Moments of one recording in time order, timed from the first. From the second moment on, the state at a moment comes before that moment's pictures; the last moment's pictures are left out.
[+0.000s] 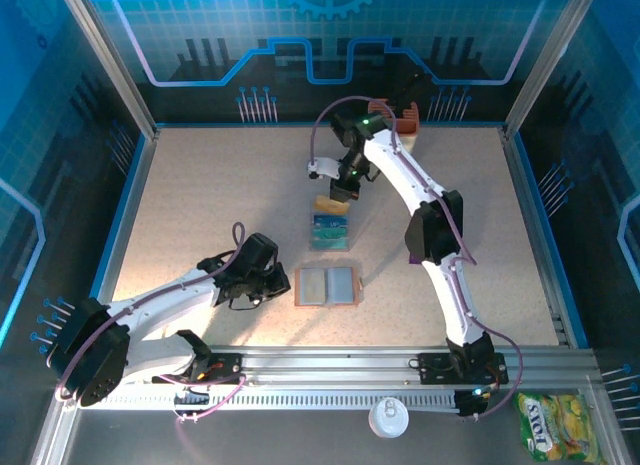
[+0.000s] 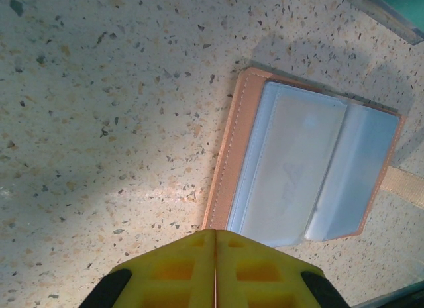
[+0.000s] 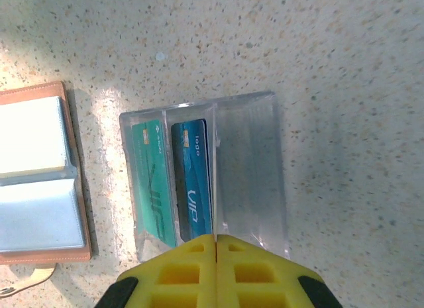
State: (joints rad) left arm -0.63 1.17 0.56 -0.45 0.18 -1.06; right arm 0.49 2.39 2.46 -1.51 -0.36 -0.90
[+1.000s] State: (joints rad) left arm -0.63 1.17 0.56 -0.45 0.18 -1.06; right arm 0.49 2.46 2.47 -1.45 -0.29 -0.86
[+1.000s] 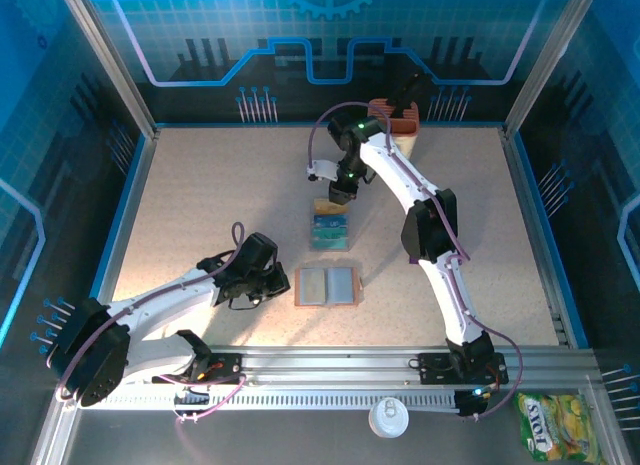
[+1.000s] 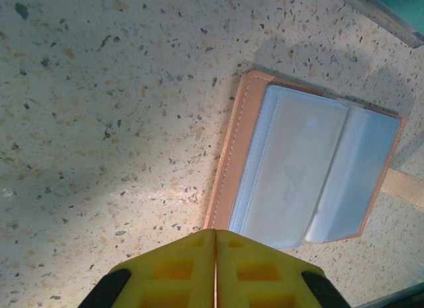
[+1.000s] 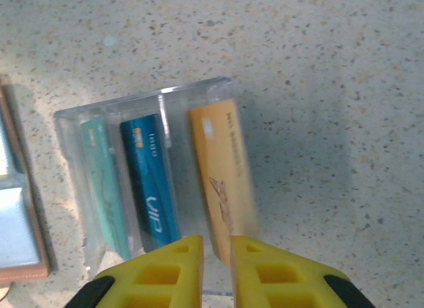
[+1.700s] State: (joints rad) left arm -0.63 1.18 0.55 -0.44 0.18 -1.06; right arm 0.49 2.37 2.25 -1.14 -0.22 -0.73
